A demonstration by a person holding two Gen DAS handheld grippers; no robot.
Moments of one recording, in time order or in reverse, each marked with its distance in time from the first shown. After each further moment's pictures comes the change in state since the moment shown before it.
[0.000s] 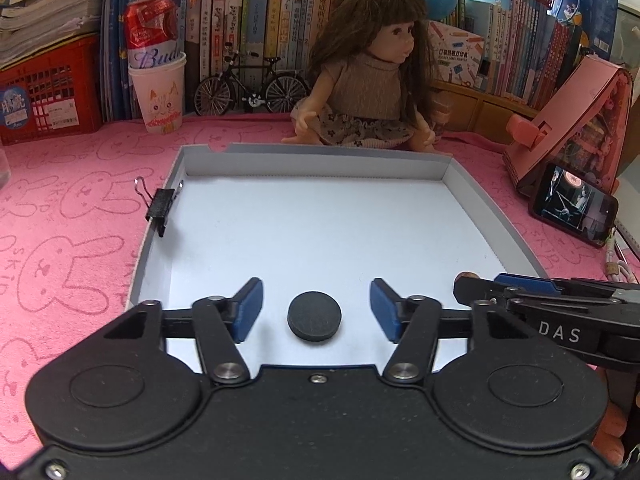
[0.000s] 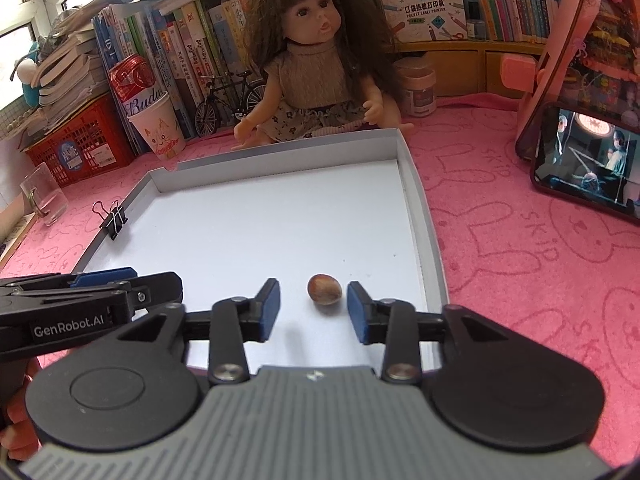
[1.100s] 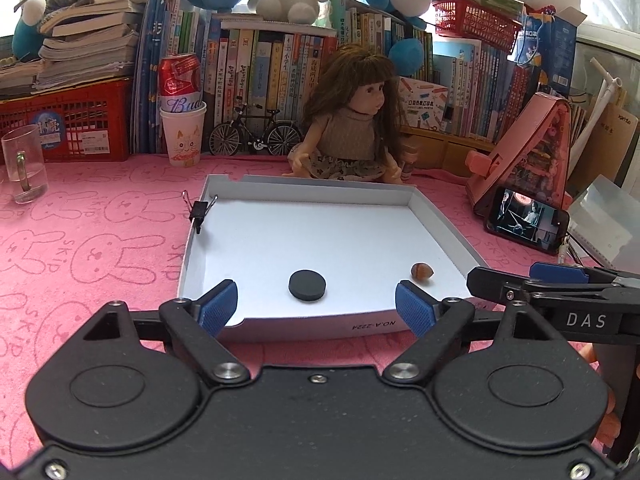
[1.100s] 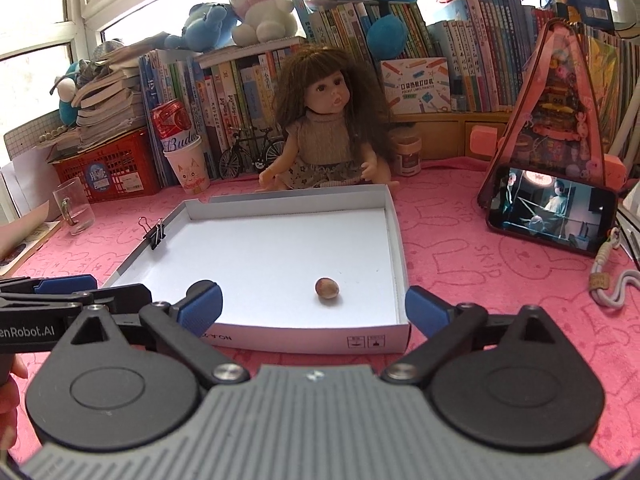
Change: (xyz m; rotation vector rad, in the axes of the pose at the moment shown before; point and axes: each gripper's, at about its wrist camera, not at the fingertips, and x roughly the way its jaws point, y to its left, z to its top) left arm -0.103 0.004 -0.048 -0.004 -0.157 -0.039; right arm -0.088 0.012 -0.034 -0.072 -0.188 -0.015
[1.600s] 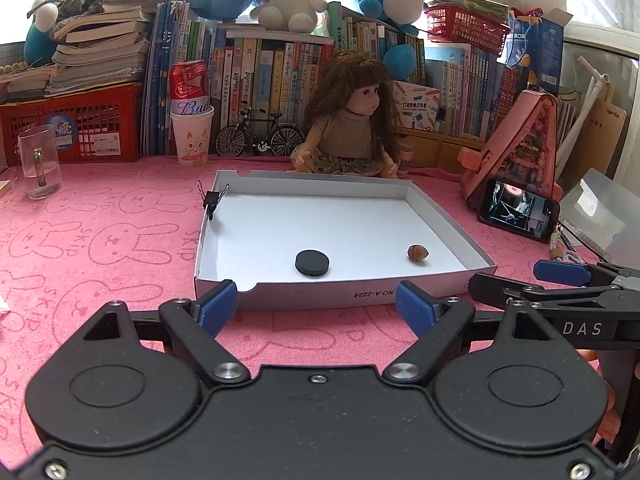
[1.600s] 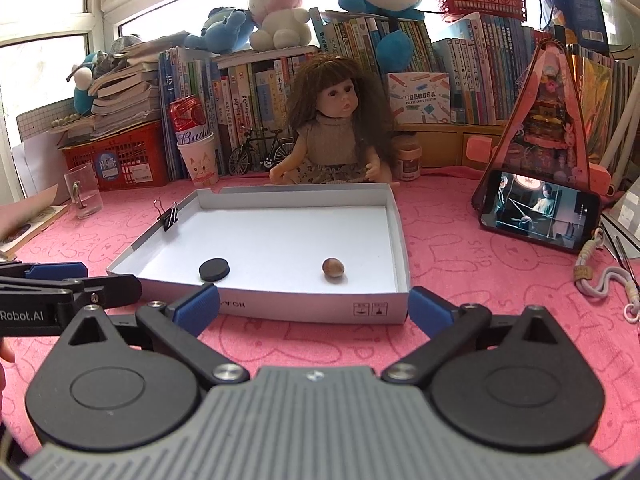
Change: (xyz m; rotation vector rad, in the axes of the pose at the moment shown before) left arm -0.030 0.002 -0.029 0.025 -0.038 -0.001; right arm -0.024 0.013 -0.028 -0.051 -0.033 -0.019
